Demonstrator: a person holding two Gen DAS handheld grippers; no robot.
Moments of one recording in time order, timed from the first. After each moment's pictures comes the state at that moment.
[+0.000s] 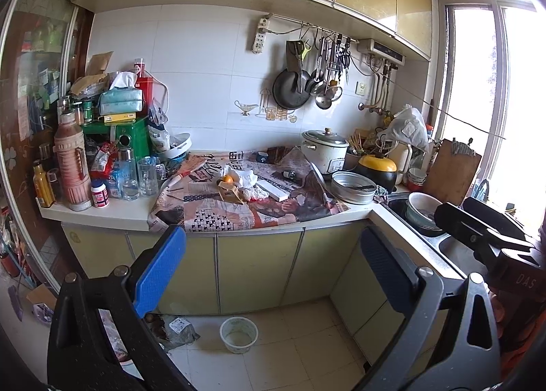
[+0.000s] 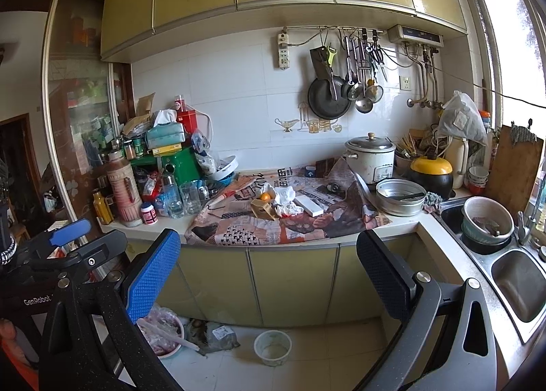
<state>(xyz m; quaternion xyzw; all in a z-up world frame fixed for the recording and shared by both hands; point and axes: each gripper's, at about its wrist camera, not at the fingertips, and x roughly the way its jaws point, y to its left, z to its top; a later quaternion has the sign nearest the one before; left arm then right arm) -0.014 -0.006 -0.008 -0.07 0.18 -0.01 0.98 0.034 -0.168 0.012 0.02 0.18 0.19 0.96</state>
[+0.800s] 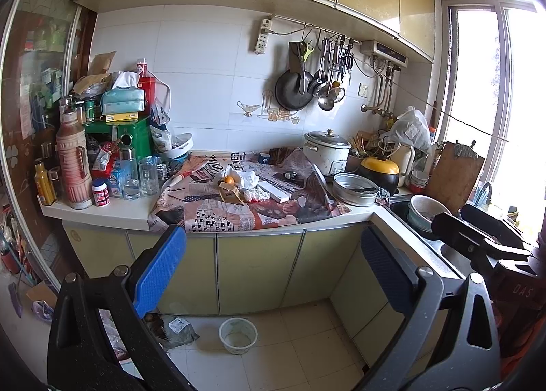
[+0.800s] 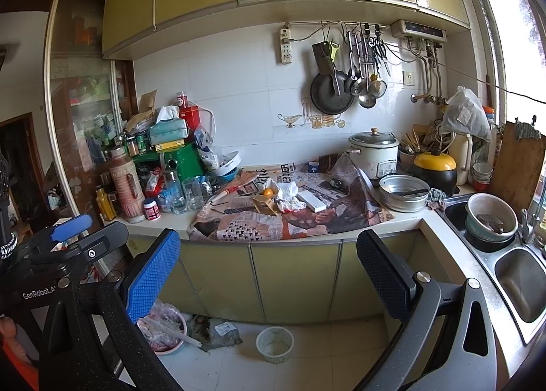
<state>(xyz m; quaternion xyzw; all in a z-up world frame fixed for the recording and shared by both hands) -0.012 -0.008 -0.010 -0.07 0.18 0.00 0.98 0.038 -0.172 0.010 0.02 0.19 0.21 0.96</state>
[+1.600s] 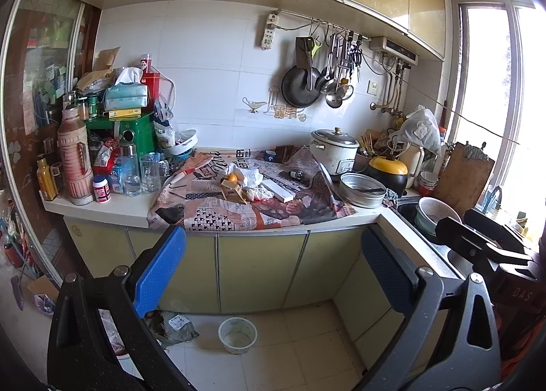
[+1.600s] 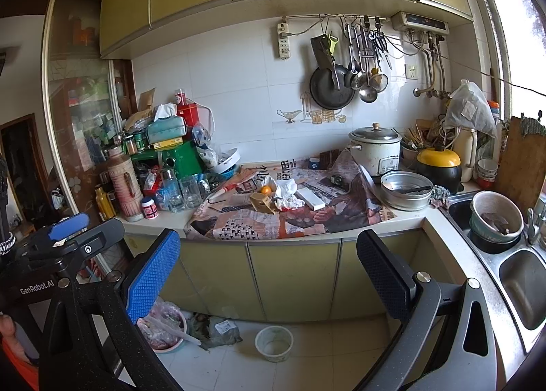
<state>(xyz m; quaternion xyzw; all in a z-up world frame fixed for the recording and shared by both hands) 0.017 -0.015 -0.014 -0.08 0.19 0.02 0.98 0.056 -0.180 0.005 0.02 0.20 0.21 0.96</state>
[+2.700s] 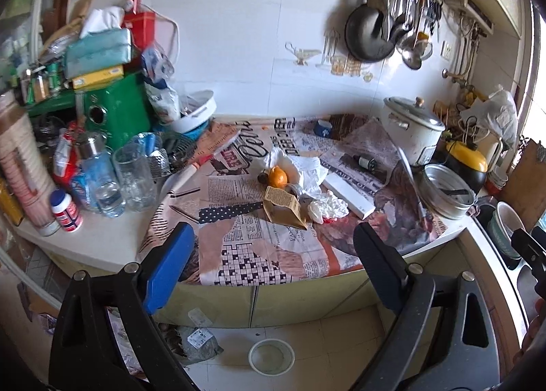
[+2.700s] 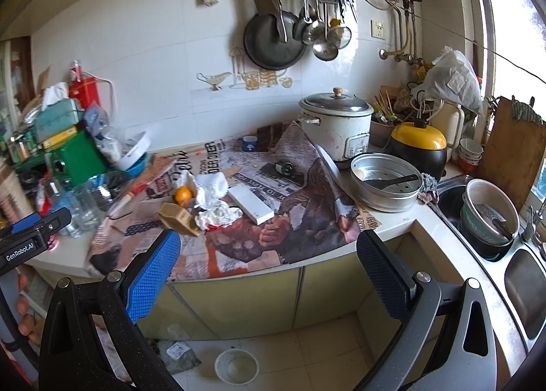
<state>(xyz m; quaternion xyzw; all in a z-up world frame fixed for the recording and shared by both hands) 0.378 0.135 -0.100 -0.08 0.31 0.06 0.95 0.308 -0.116 -0.054 0.01 0.29 0.05 0.95</state>
